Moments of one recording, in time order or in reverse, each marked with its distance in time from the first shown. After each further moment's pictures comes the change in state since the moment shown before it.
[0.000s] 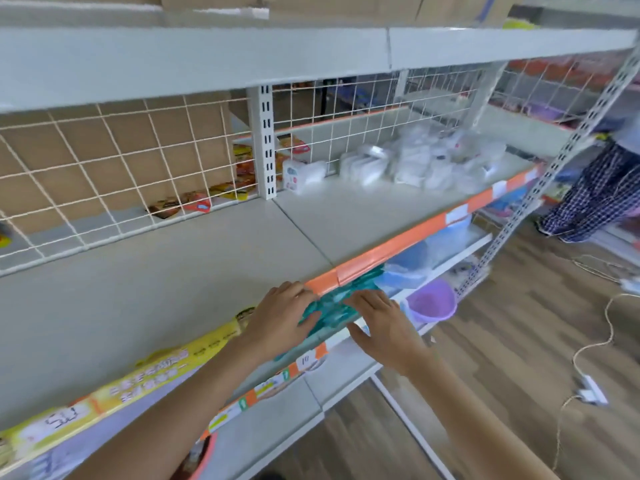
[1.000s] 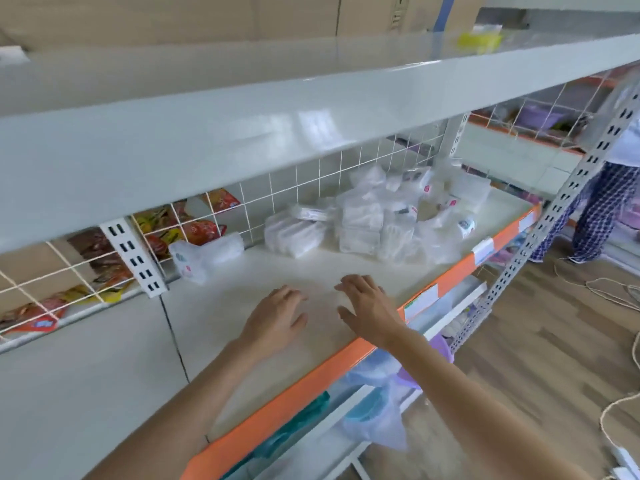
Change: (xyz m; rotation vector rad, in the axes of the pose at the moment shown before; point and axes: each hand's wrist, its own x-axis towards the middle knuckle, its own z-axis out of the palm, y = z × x) left_hand 0.311 0.001 0.070 -0.088 -0.037 -0.152; right_hand 0.202 0.280 -0.007 0.018 -0.089 0.084
